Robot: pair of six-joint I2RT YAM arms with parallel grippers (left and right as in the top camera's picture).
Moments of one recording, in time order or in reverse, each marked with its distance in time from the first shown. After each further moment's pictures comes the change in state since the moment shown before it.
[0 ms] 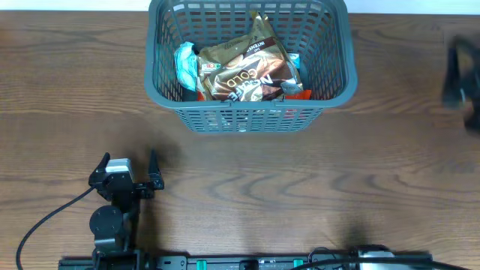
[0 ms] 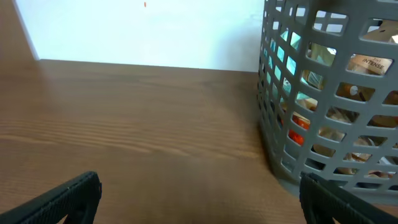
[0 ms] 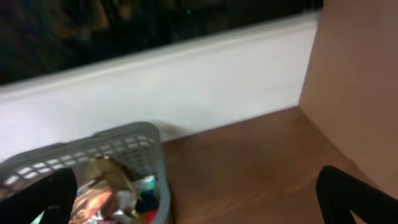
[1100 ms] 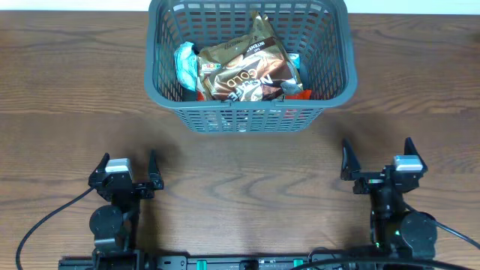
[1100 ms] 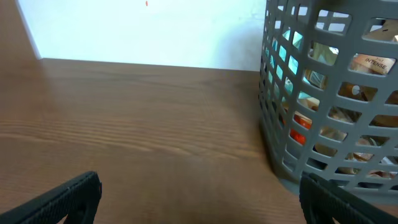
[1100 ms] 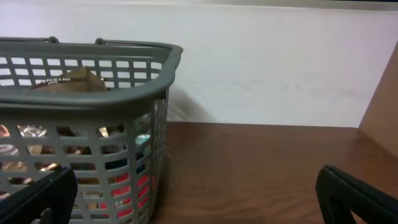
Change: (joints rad) left arm 0.000 0.000 0.004 -0.006 -0.006 0.000; right arm 0.012 -1.070 -2.049 1.244 -0.179 -0.255
